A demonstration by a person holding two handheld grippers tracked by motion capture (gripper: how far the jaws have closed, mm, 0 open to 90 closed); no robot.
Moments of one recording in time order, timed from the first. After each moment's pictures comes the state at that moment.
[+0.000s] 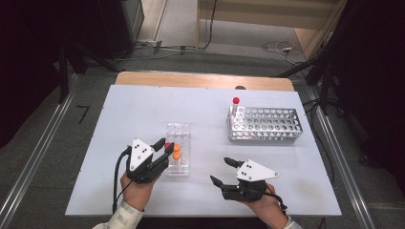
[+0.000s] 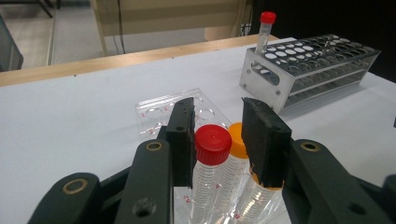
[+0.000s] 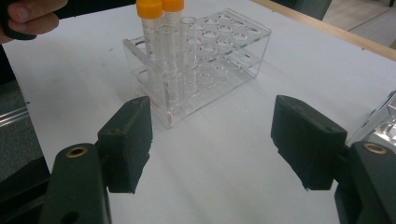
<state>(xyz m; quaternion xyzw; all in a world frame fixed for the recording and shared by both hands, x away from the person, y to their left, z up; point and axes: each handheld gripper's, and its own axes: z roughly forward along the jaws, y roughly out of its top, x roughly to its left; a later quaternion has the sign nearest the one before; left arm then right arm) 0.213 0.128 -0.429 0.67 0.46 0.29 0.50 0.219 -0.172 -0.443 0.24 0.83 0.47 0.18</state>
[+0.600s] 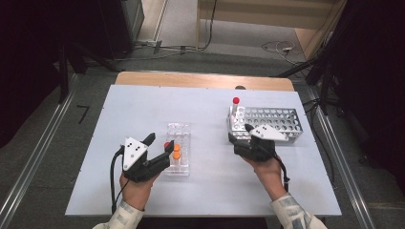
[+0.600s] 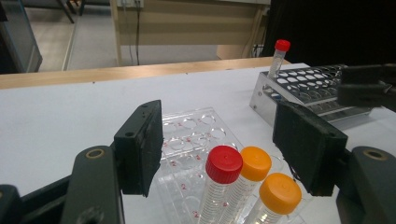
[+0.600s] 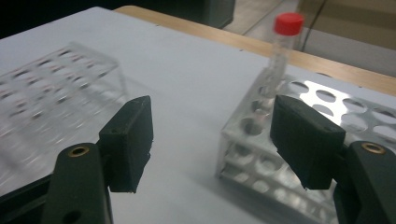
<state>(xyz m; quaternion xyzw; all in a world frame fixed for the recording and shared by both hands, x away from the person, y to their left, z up) 0.211 0.131 -0.422 0.63 0.49 0.31 0.52 0.316 -0.194 -0.434 0.39 0.76 0.46 0.26</state>
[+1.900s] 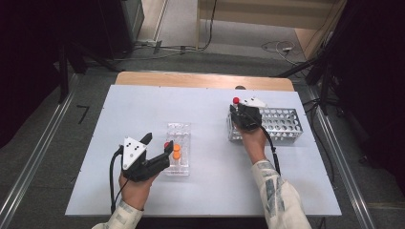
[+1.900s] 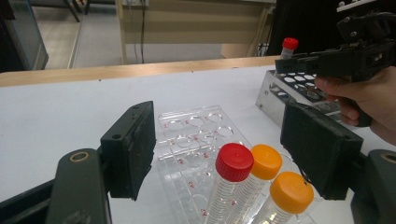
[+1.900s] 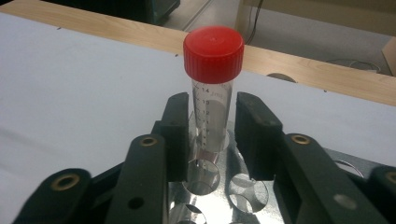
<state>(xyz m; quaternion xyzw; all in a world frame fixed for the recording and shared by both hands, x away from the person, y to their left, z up) 0.212 0.134 -0.424 0.63 0.50 0.31 0.51 0.414 -0.165 -0.449 0.47 0.73 0.40 0.30</state>
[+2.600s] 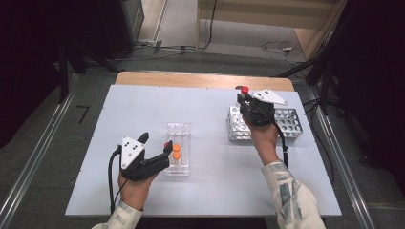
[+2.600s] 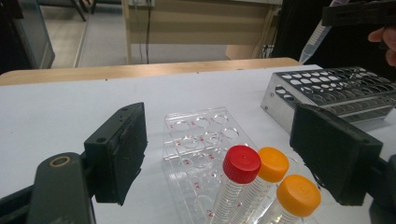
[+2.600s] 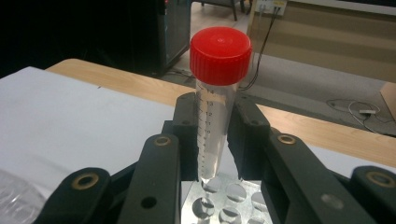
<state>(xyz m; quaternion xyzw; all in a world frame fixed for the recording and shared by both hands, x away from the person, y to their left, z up) 0.213 0.136 -0.423 0.62 0.51 0.31 0.51 0.375 -0.180 -0.382 0.43 0.71 0.46 0.32</state>
